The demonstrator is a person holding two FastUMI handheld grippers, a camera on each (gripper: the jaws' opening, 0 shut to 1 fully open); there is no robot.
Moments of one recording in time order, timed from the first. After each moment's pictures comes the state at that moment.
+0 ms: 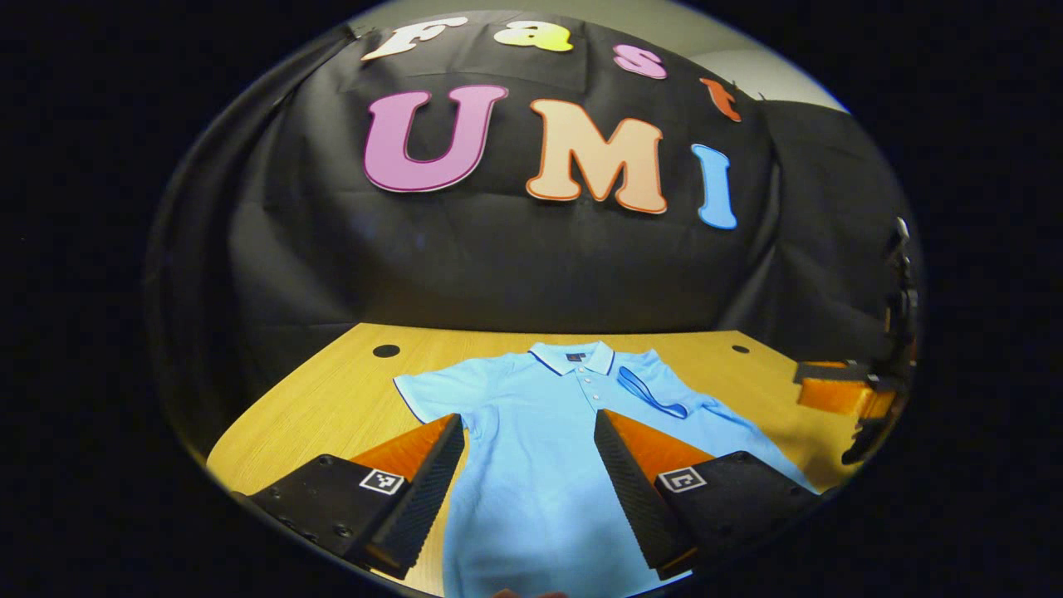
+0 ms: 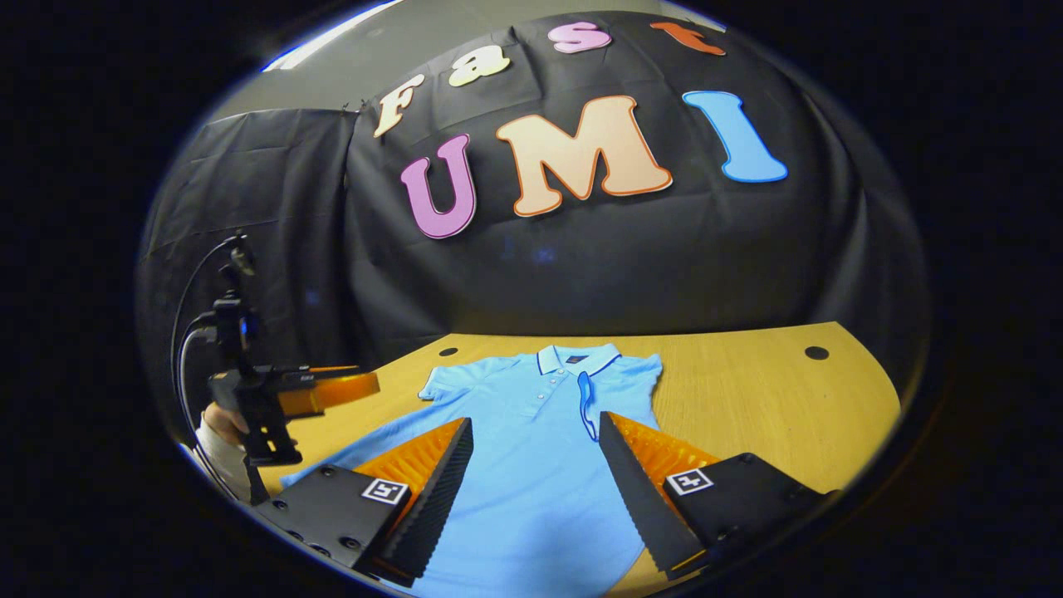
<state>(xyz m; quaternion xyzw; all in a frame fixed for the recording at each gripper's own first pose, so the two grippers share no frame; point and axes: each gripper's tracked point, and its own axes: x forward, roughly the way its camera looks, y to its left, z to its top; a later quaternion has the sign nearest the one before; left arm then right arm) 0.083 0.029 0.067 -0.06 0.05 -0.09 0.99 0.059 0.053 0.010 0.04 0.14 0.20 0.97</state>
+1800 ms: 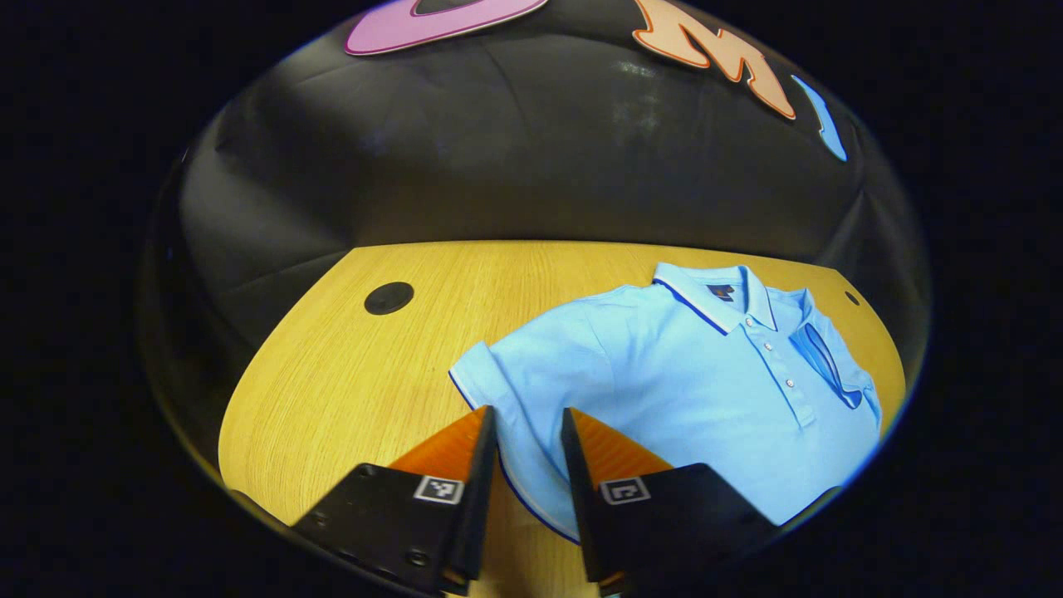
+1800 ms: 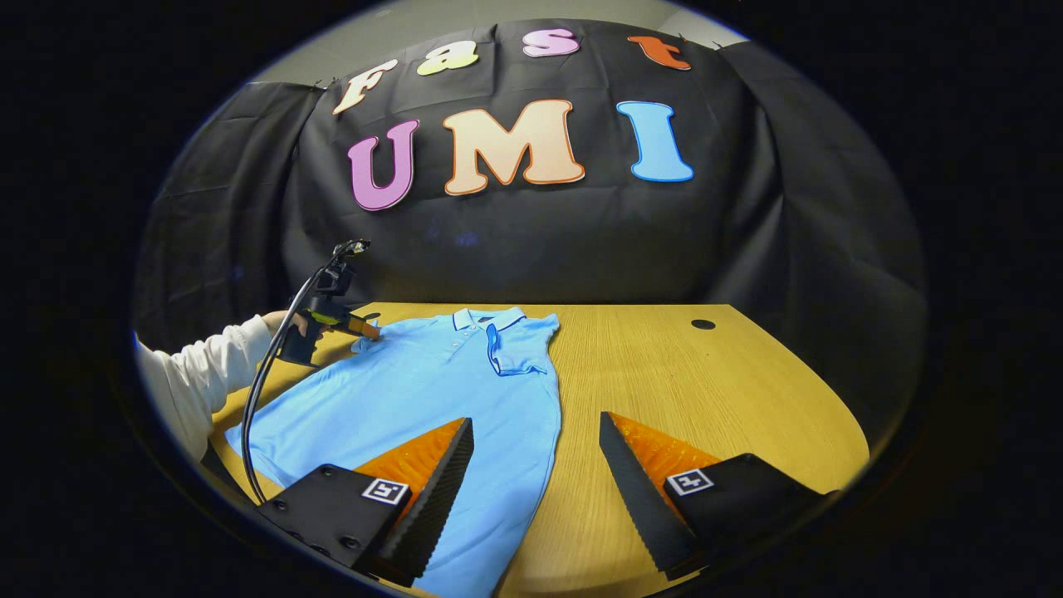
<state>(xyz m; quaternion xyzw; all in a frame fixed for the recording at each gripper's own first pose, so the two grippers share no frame) 0.281 0.095 -0.048 -0.02 0.24 -0.06 0.97 -0.010 -0.030 -0.032 -0.01 0.16 0.06 0.98</state>
